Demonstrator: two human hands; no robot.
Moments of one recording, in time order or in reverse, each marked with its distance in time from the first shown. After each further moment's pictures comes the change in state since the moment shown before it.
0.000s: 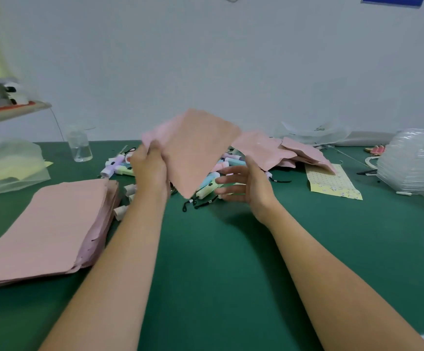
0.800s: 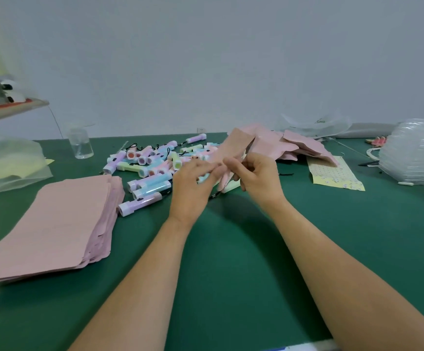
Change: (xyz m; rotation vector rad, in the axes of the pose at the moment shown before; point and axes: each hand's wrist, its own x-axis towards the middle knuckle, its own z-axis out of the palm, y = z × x) left_hand -0.037 -0.063 -0.006 0.526 -0.452 0.531; right_hand -0.007 -0.005 0.007 -0.362 0.154 -0.403
